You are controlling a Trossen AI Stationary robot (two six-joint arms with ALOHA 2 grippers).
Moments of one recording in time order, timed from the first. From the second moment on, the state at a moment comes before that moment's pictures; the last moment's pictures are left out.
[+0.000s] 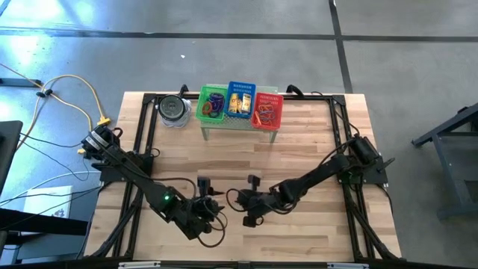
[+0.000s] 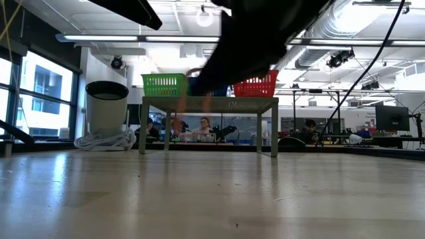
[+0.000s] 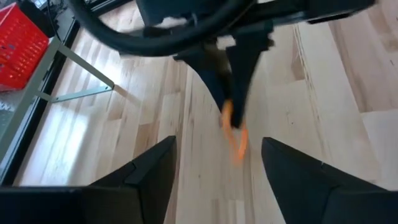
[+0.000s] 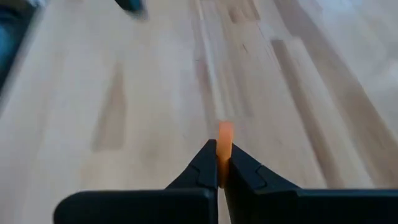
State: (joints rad) left arm -0.68 1.60 1.18 -0.46 -0.78 -0.30; right arm 0.43 1.93 1.24 -0.04 0.39 0.39
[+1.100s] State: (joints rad) left arm -0.68 1.60 1.18 -0.40 -0.64 -0.37; right arm 0.36 1.35 1.24 -1.05 1.06 0.76
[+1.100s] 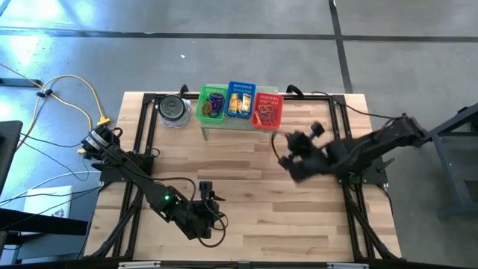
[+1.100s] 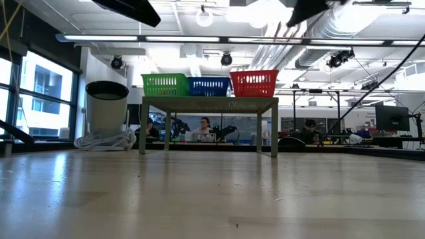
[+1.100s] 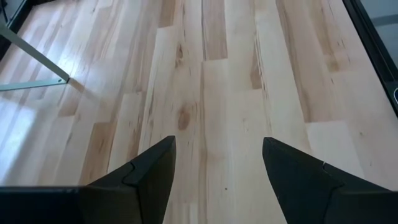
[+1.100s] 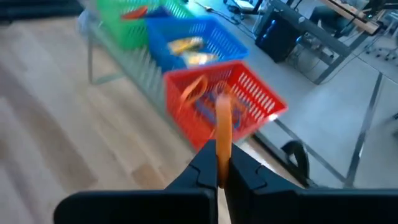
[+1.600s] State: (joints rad) left arm -0.67 1.60 1.18 -0.40 -0.62 -0.39; right arm -0.17 1.39 1.24 -0.53 0.64 0.28
